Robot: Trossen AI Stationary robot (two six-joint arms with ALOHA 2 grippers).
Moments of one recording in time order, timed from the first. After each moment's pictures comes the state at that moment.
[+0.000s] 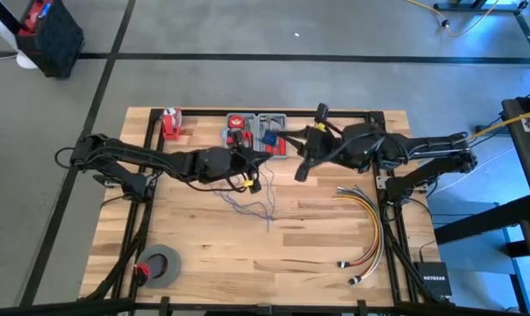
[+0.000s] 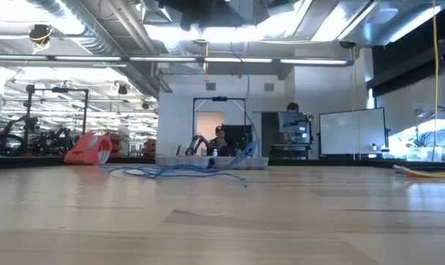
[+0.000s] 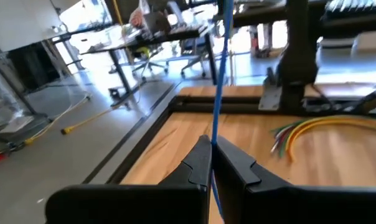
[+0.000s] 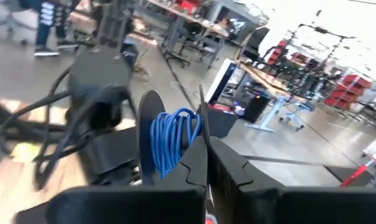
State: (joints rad) left arm -0.03 1.48 1.02 0.21 -0.50 0.11; right arm 0.17 1.34 1.51 -0.25 0.51 -0.34
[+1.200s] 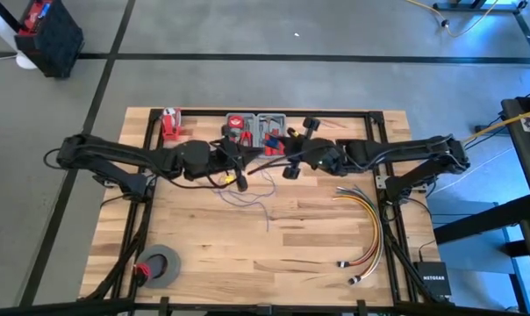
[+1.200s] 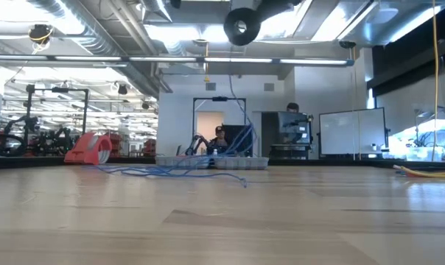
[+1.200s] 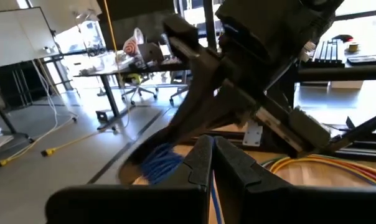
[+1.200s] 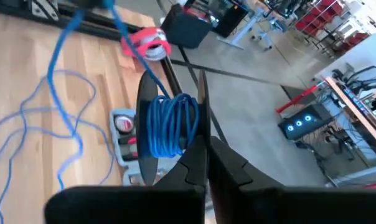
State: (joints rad) left arm -0.07 1.31 1.02 0.25 -0.45 0.11; right arm 0.06 1.43 1.30 -0.37 0.66 -0.25
